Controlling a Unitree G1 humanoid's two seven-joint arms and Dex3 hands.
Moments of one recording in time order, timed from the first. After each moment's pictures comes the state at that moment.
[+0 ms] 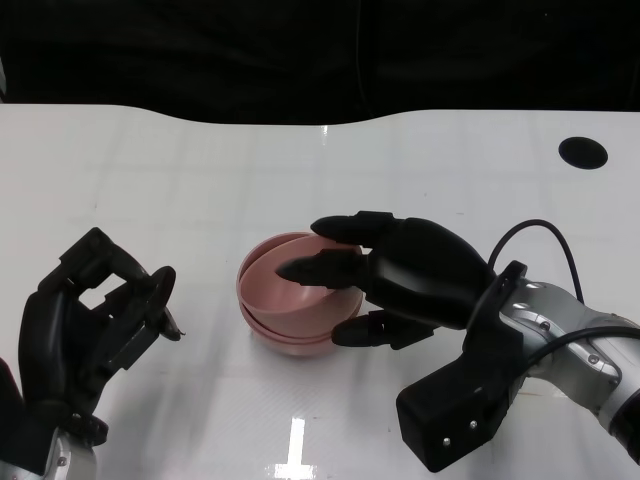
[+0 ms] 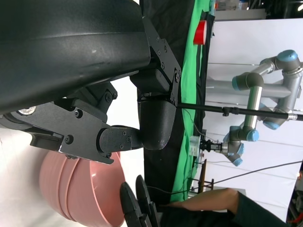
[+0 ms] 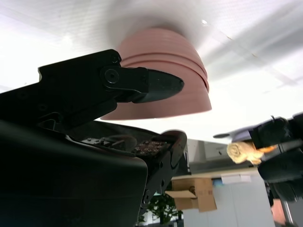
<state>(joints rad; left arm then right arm) -0.10 0.00 0.24 0.28 -0.33 -0.29 -0.29 -0.63 -0.25 0.55 0.54 -0.82 -0.55 -0.09</state>
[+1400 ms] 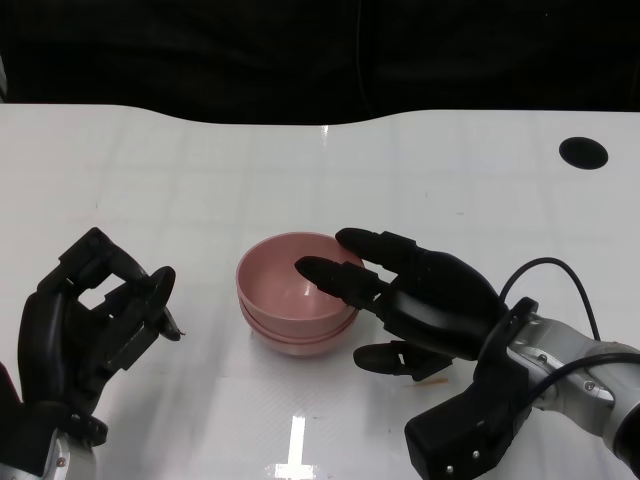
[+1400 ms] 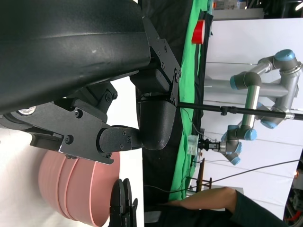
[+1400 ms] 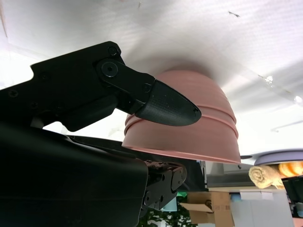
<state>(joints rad) -0.10 0.00 0.24 0.28 -0.35 -0.29 -0.30 -0.62 -0.25 0.62 0.70 -0.90 -0.55 -0.30</state>
